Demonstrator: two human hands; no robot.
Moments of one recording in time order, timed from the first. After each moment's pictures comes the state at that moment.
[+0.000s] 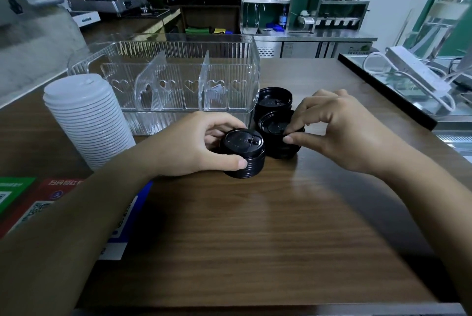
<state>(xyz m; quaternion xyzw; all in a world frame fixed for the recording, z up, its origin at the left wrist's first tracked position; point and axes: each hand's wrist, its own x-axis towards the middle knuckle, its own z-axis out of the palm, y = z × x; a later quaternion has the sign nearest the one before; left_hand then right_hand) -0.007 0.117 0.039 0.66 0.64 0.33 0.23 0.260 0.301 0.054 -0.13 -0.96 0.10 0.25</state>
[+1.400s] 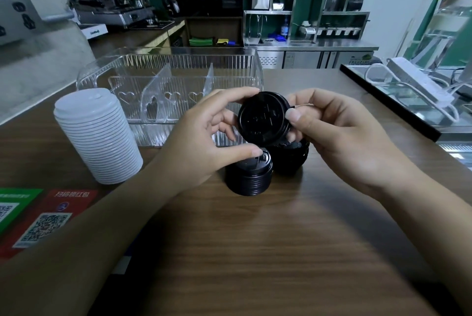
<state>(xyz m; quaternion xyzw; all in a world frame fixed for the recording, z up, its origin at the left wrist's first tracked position) 0.018 0.123 0.038 0.66 0.53 0.53 0.09 0.244 0.266 0.061 -0.09 -0.73 0.58 0.34</state>
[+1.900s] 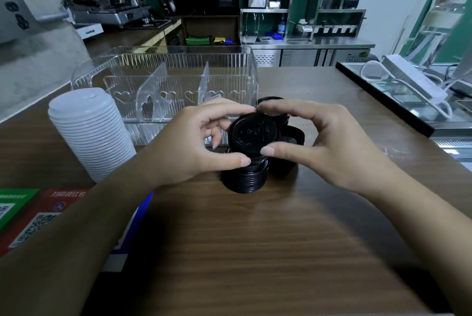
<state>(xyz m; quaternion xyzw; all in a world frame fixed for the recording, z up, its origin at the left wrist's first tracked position) 0.002 0.117 0.044 0.67 0.56 0.46 0.17 0.252 0.259 0.061 -0.11 -0.89 0.29 0.33</state>
